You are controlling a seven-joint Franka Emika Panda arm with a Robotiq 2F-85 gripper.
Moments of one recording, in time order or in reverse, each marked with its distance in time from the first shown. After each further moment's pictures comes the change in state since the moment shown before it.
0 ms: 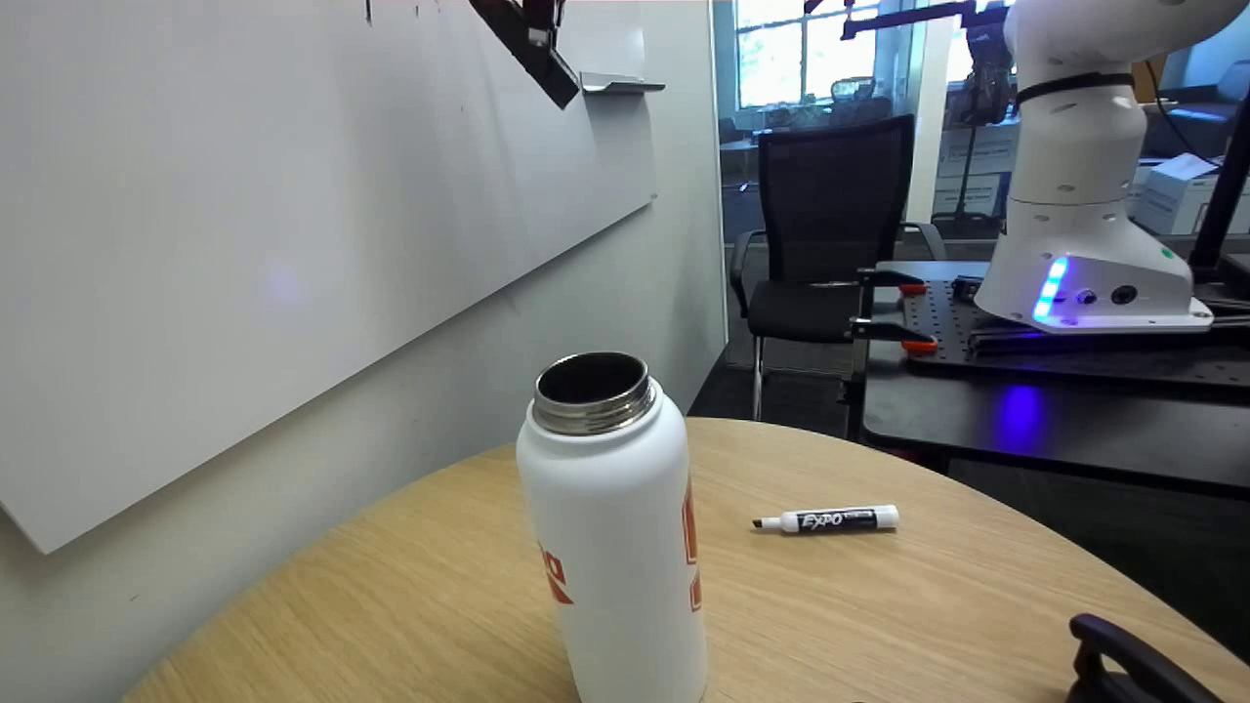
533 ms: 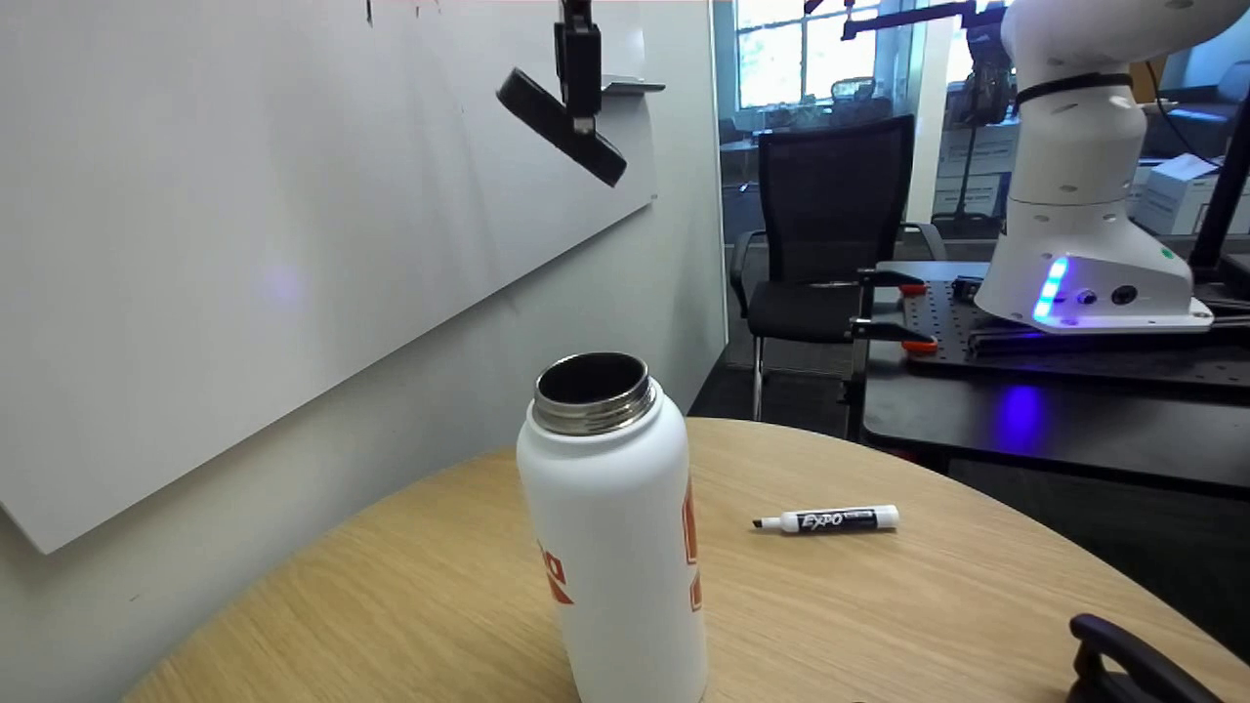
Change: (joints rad) arm 0.040 0.127 0.090 0.016 0.000 -0.110 -0.002
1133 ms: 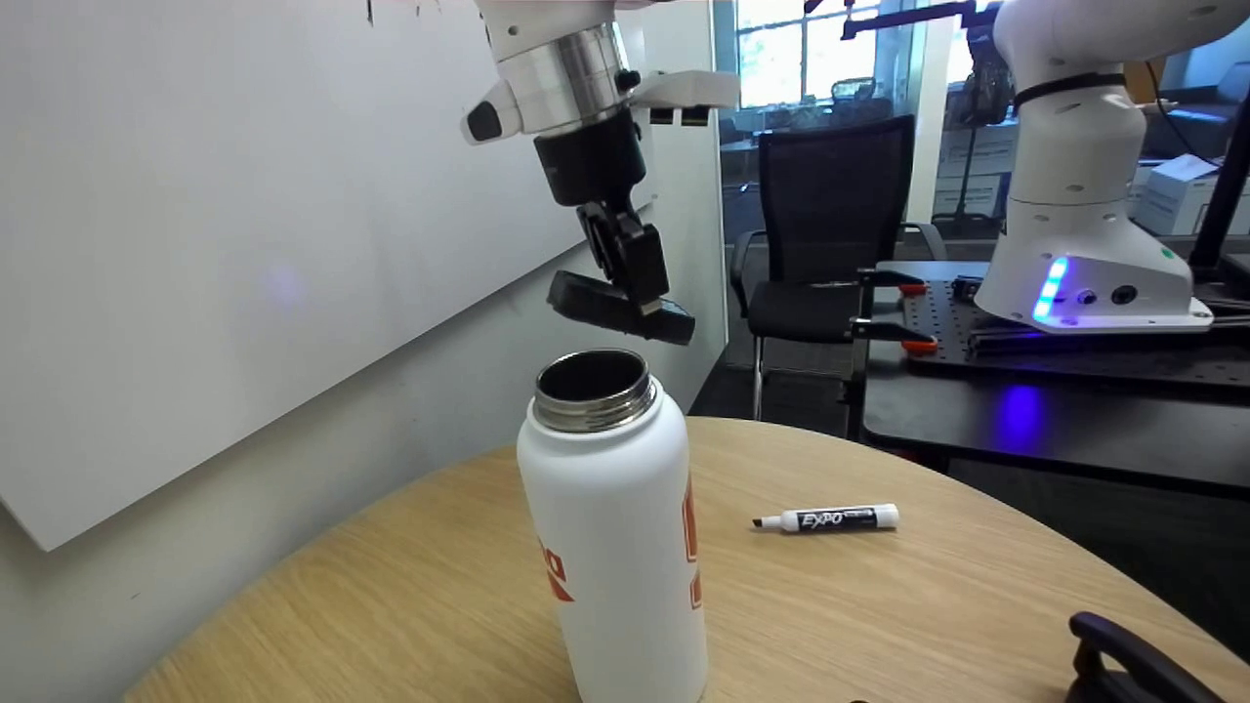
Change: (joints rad) arm 0.103 0.349 0.038 0.109 0.044 -0.050 -0.044
